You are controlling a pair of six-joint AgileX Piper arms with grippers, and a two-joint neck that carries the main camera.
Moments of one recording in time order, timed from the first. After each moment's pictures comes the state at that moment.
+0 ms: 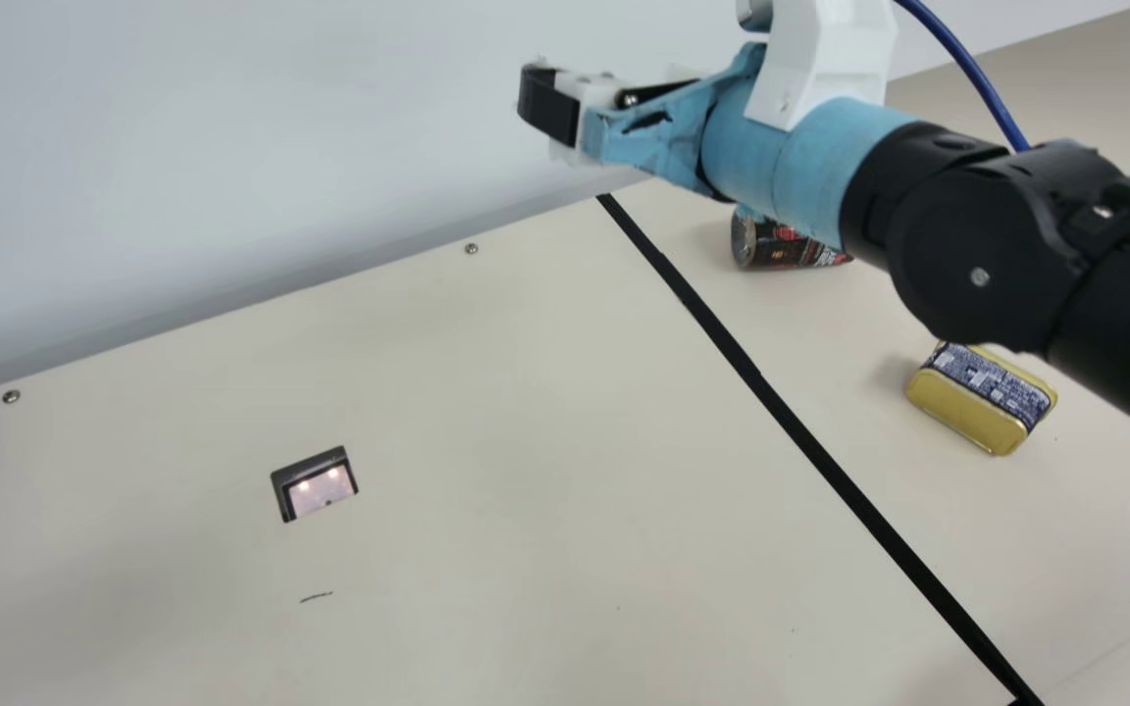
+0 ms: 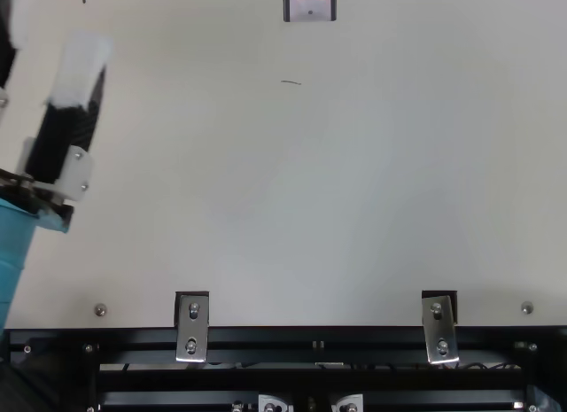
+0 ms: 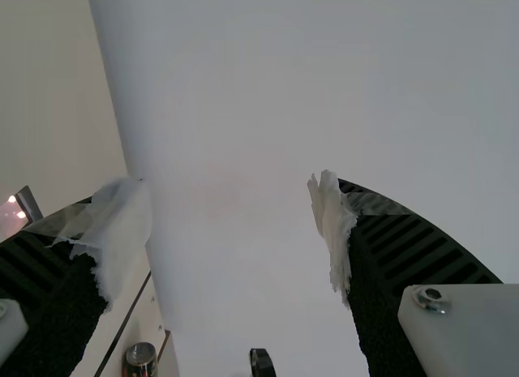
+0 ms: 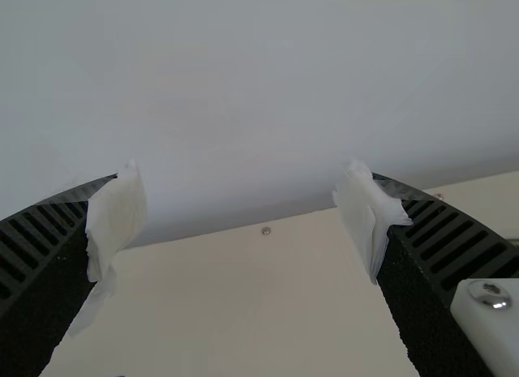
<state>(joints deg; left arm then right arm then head) -42.1 45.5 -32.6 -99.2 -26.8 -2.7 1.2 69.2 -54.0 7.5 6.4 7.2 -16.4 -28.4</state>
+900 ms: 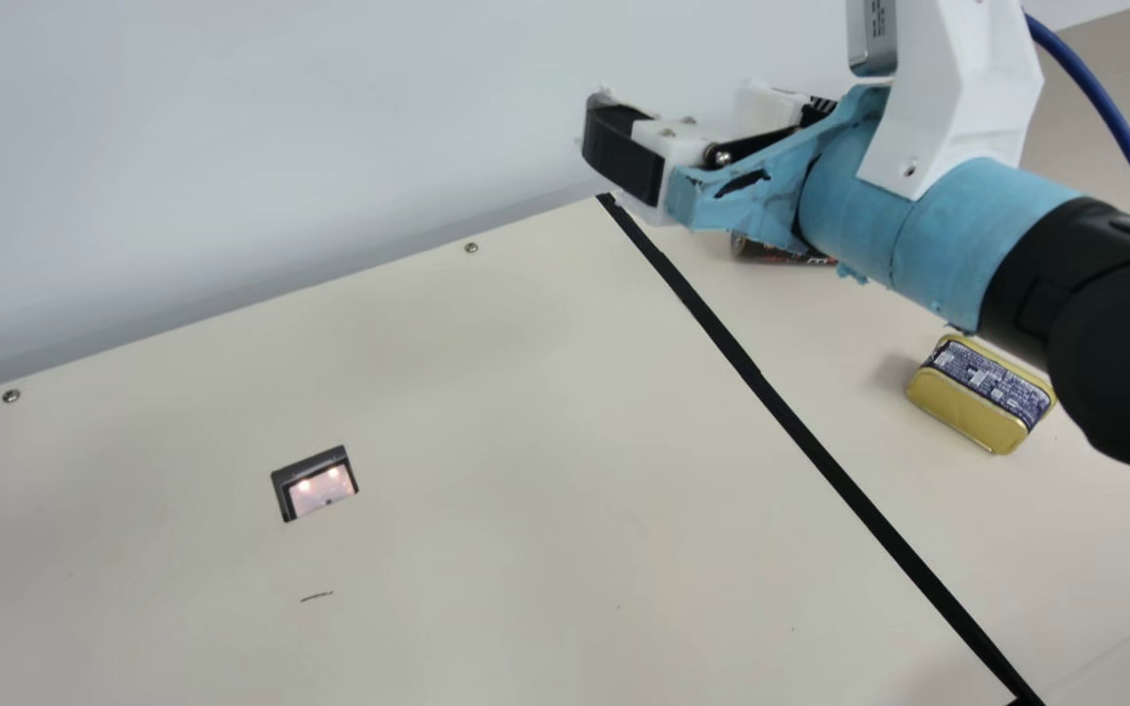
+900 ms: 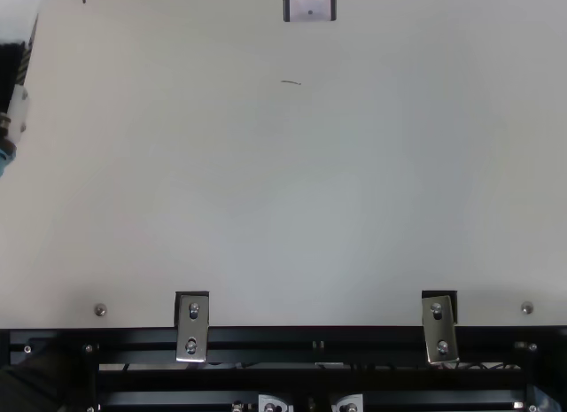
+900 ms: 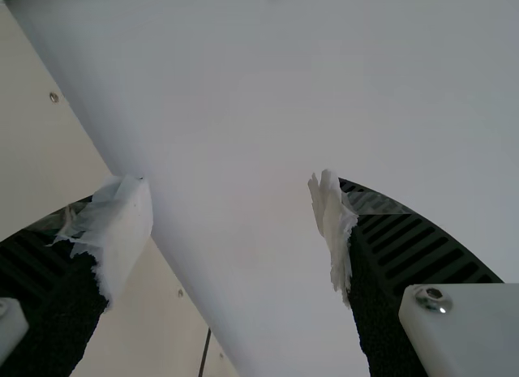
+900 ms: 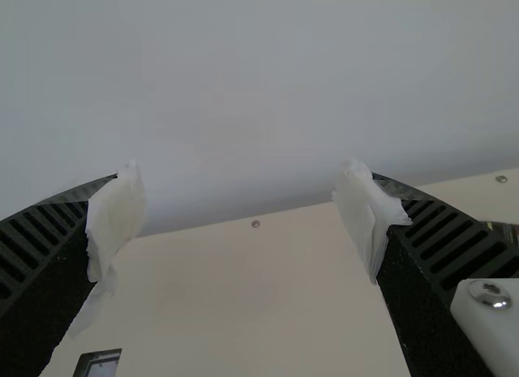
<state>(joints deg) -29.4 52.0 -38.8 -97.7 -18.8 16.9 -0.8 57.2 -47.9 11.5 10.3 1.0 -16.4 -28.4</state>
